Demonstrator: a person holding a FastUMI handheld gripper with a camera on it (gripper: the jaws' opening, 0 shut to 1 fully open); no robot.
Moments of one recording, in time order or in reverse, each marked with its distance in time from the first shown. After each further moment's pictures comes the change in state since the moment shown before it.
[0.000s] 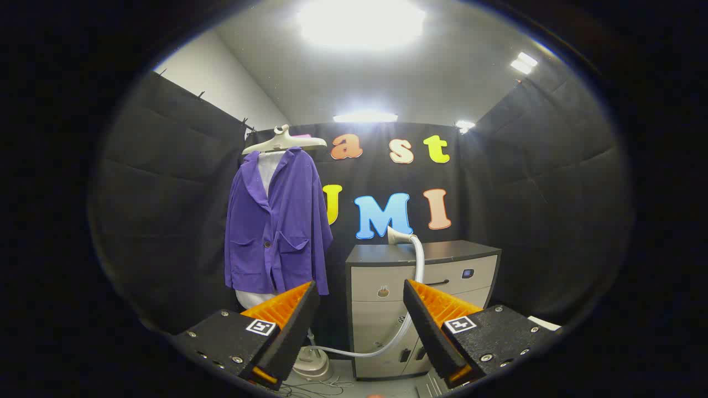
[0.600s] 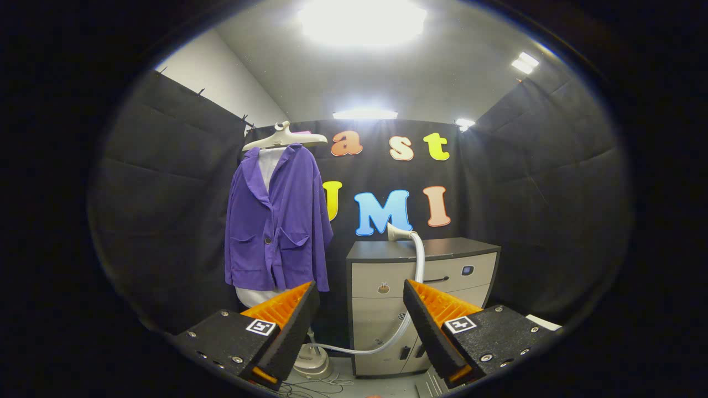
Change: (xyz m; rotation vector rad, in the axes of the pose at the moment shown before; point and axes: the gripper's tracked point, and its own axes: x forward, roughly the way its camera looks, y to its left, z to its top) arm -0.002 0.000 -0.006 0.001 0.022 -0.012
